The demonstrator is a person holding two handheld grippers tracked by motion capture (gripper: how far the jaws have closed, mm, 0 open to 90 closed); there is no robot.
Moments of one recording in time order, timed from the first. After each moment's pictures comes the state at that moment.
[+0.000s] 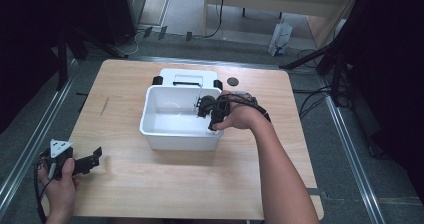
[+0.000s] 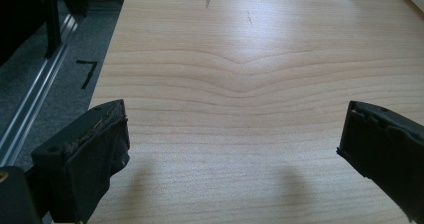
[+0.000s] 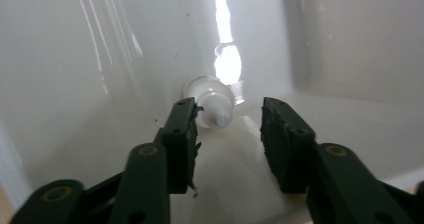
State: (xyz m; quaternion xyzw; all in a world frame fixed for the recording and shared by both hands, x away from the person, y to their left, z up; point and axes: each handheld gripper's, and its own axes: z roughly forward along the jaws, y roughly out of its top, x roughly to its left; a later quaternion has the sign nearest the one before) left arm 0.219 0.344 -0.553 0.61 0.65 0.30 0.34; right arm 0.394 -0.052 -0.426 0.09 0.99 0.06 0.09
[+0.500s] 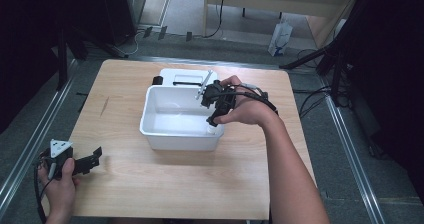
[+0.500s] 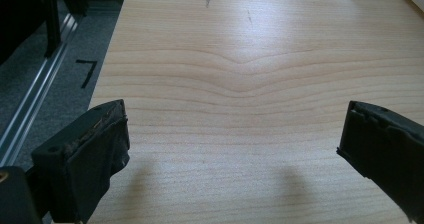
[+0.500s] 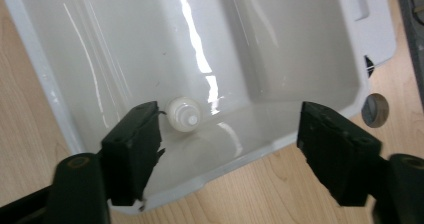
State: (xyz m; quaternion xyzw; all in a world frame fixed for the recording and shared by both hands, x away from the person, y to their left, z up) left arm 0.219 0.344 -0.553 0.61 0.65 0.30 0.34; right arm 0.382 -0.063 -0.376 0.13 0.97 0.13 0.14
